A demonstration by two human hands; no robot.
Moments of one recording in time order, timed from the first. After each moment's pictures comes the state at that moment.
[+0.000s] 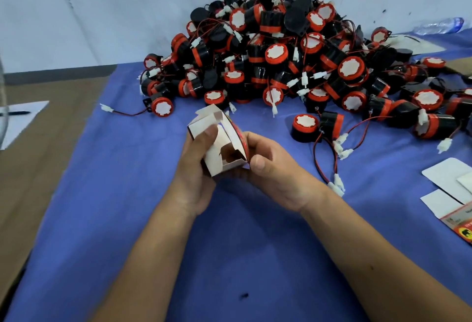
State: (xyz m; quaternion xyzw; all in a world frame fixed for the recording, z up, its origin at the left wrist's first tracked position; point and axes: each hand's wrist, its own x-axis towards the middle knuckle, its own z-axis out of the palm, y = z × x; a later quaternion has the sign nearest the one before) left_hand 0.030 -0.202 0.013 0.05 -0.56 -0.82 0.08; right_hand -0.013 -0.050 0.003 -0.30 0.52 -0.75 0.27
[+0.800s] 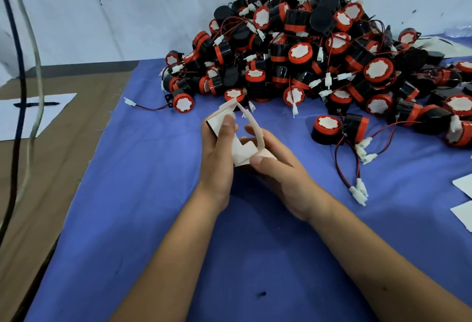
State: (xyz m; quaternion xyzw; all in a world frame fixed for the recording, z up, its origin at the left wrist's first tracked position) left_hand 0.027 -0.192 0.012 0.10 -0.61 -0.76 0.19; right_hand -0.002 -0.062 -0.002 -0.29 0.57 -0.73 0.22
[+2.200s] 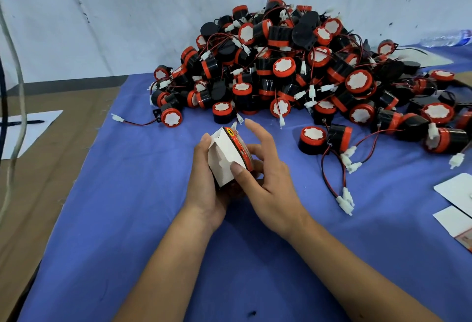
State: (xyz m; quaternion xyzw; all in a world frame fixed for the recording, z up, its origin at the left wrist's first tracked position) left_hand 0.027 -0.196 0.007 0.12 -0.51 -0.85 0.04; right_hand 0.005 -0.069 -0.005 -0.30 0.72 -0.63 -0.05
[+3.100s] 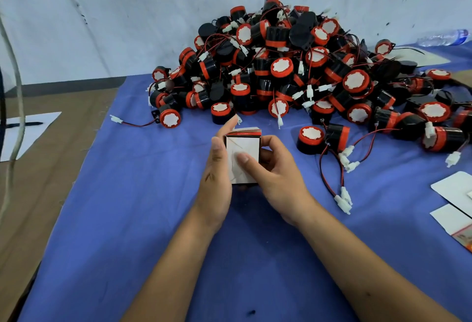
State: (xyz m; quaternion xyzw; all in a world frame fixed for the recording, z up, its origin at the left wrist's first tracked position) left_hand 0.027 -0.185 0.005 -0.02 -0.68 -0.71 0.17; right_hand -0.008 -0.063 0.000 -0.19 0.61 -0.76 0.10
